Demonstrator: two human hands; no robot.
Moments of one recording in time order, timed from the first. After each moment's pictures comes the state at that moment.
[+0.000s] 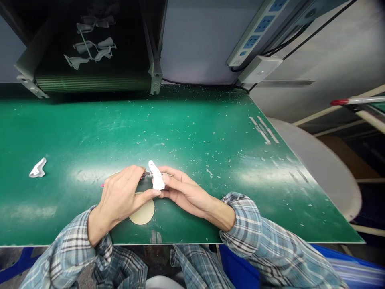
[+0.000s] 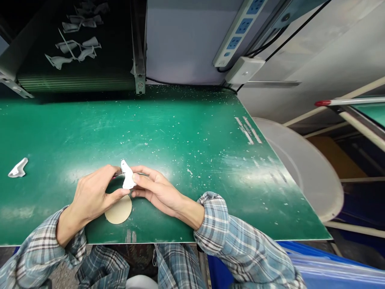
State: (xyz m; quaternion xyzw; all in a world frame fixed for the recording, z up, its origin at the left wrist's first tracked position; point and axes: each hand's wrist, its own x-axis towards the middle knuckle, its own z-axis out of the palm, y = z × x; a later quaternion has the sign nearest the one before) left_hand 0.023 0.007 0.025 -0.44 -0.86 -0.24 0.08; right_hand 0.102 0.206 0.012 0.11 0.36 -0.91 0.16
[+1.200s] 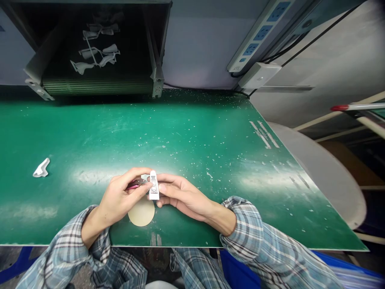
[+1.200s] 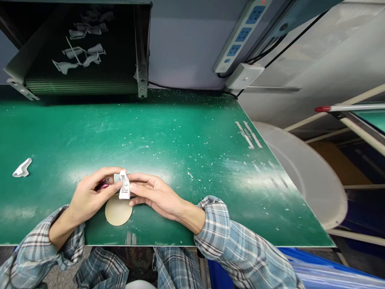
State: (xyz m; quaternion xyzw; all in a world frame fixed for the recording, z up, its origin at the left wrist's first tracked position) left_hand 0.021 0.007 0.038 -0.39 -0.77 -0.50 -0.05; right_hand 0.104 0.205 0.013 0.06 0.39 -0.90 0.21
